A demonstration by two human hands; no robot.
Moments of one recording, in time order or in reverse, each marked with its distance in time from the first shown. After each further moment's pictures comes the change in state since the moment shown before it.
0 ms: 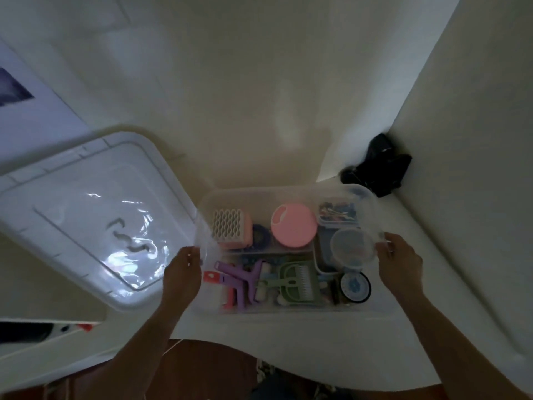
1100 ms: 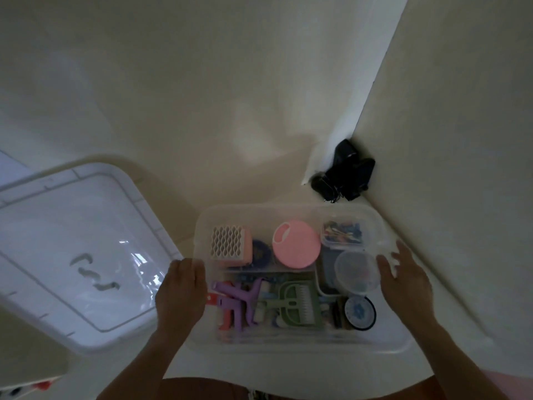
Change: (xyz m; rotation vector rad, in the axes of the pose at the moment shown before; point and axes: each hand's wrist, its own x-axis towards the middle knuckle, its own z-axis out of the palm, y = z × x) left_hand -0.004 0.047 0.030 0.260 -0.013 0.370; right_hand -0.008 0.040 -0.031 -0.105 0.106 0.012
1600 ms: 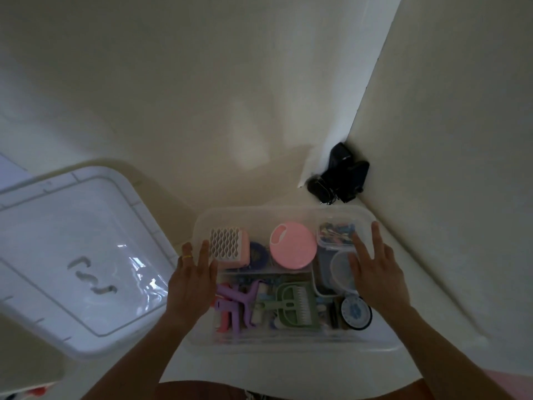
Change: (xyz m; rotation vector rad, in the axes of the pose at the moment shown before) left_hand 0.030 -0.026 0.038 0.634 -0.261 0.285; right_hand 0.012 -0.002 0.030 -0.510 0.032 -0.447
